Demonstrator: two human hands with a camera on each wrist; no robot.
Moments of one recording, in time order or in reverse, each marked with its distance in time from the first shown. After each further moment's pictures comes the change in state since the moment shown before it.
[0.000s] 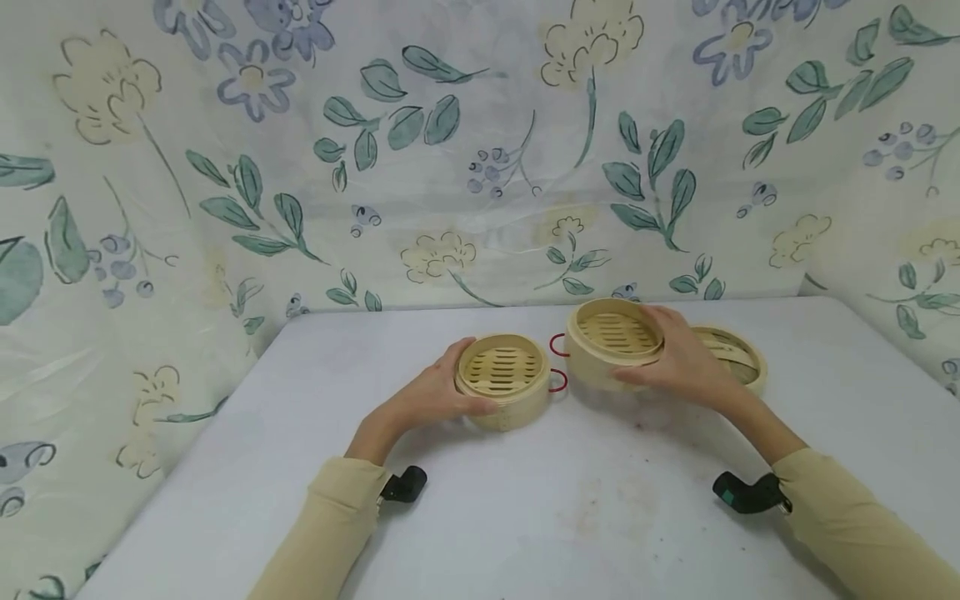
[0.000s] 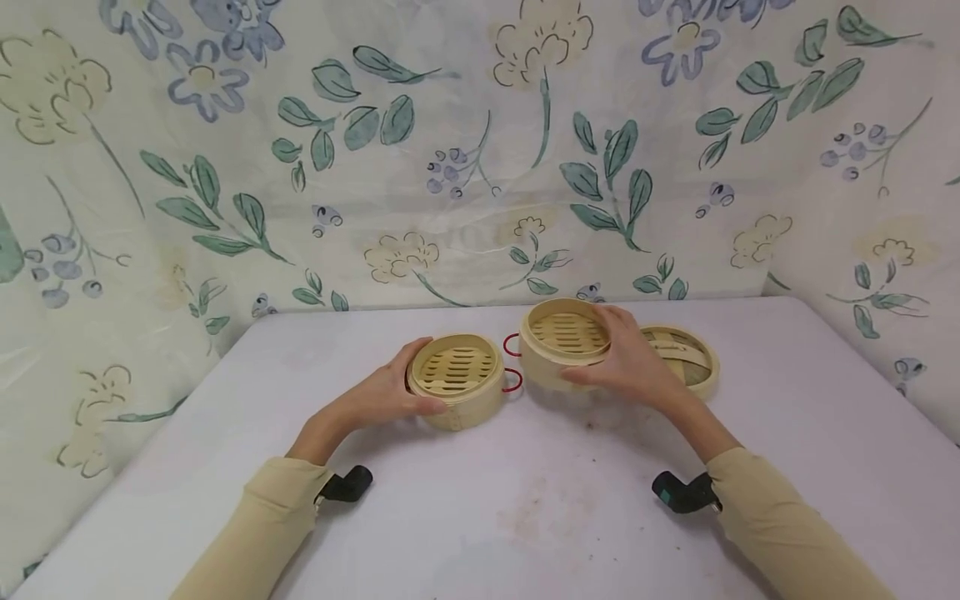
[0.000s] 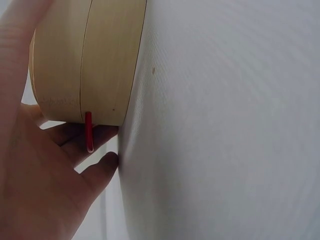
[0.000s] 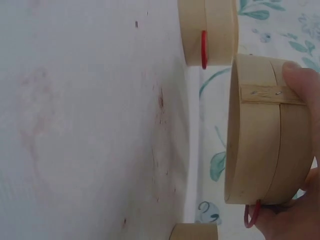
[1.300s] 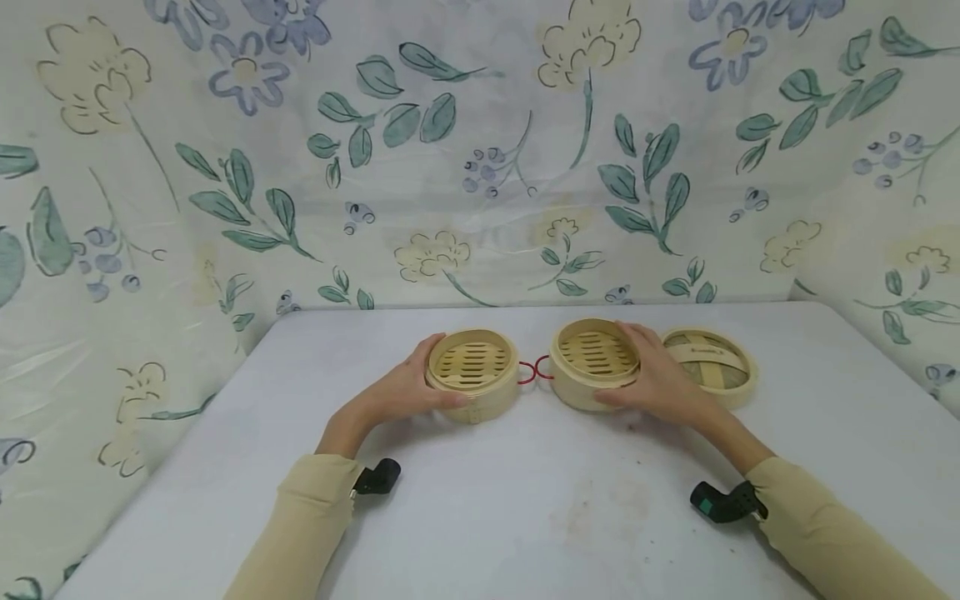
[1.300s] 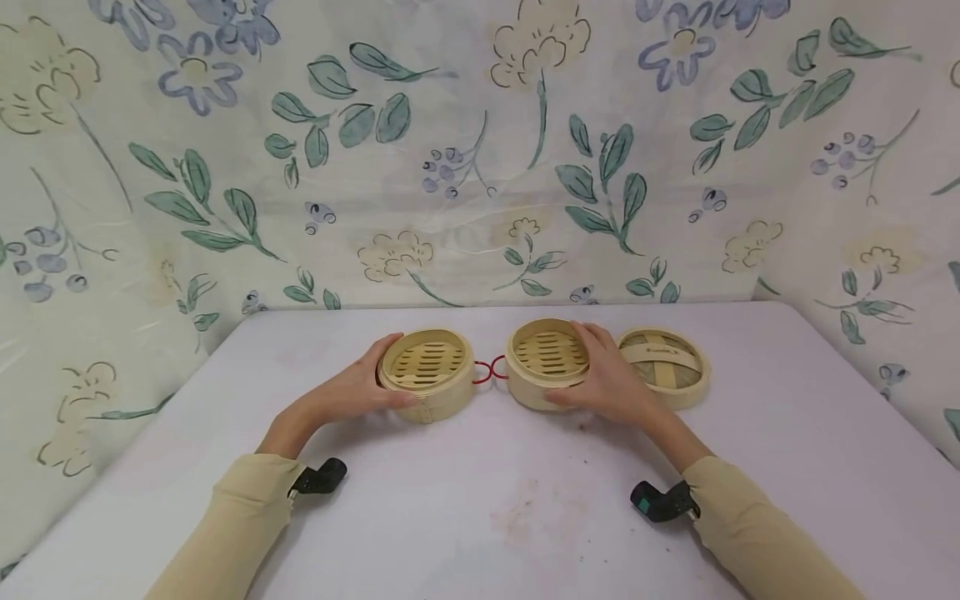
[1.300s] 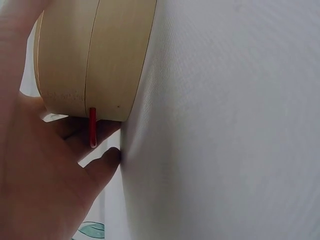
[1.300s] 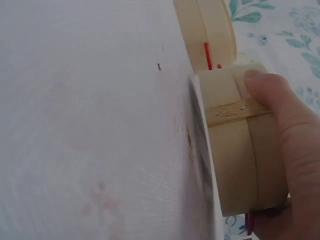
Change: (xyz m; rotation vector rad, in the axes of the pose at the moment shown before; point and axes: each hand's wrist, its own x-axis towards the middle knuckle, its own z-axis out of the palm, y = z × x) left_hand -0.005 -0.019 -0.021 -0.019 -0.013 -0.017; right_hand 0.002 0.017 0.032 0.005 -0.029 -0.043
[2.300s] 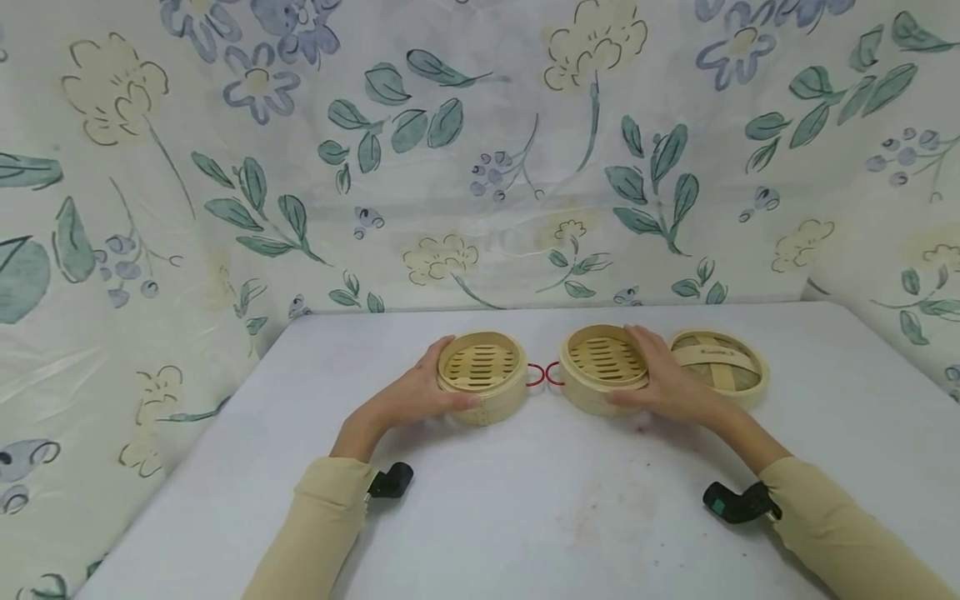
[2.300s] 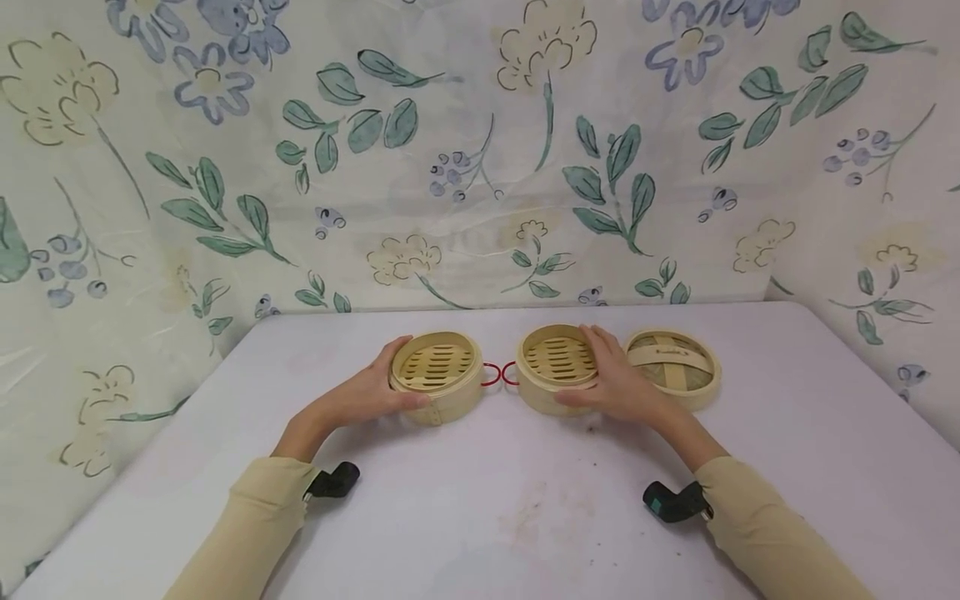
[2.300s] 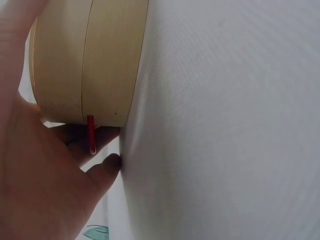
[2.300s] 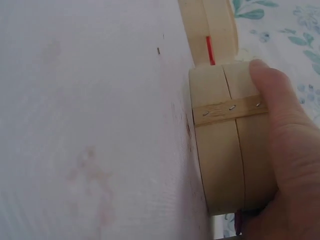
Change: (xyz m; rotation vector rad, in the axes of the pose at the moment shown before) left_hand 0.000 0.002 0.005 -0.002 0.005 0.000; right_hand 0.000 0.003 -0.003 0.008 -0.110 -0.010
